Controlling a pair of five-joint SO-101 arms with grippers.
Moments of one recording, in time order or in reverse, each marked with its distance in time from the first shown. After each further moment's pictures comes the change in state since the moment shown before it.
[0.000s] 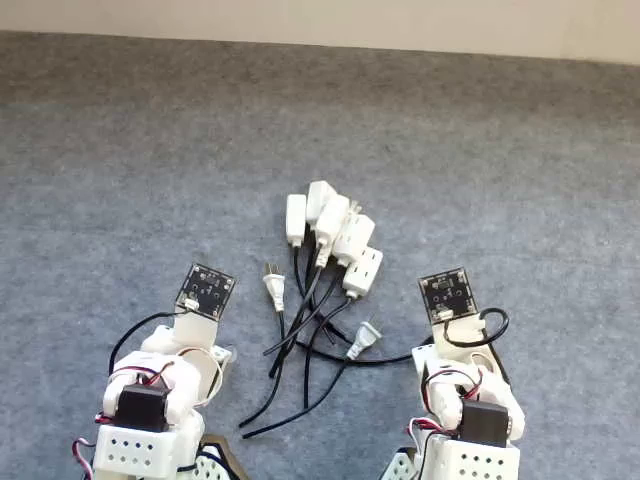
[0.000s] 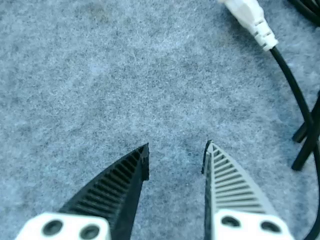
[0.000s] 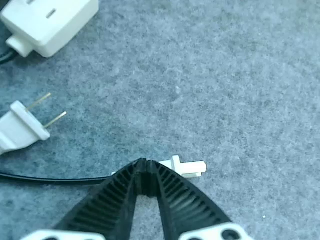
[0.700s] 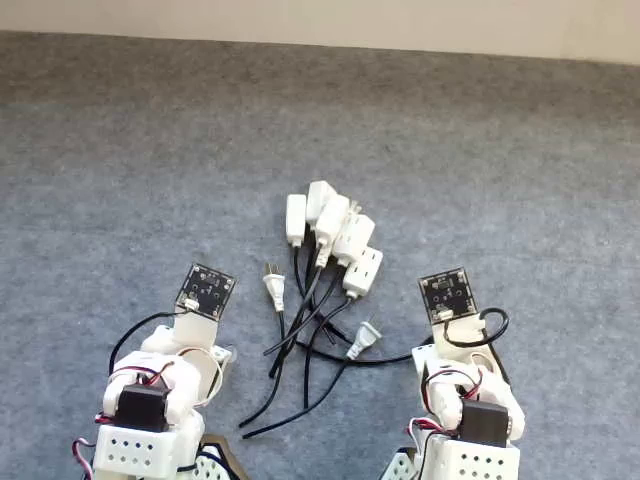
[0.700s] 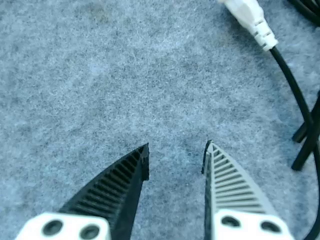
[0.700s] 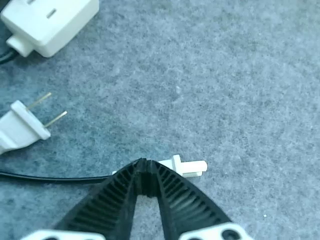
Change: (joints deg) left arm 0.0 0.0 0.0 0.0 0.0; right arm 0.0 0.0 0.0 0.5 0.0
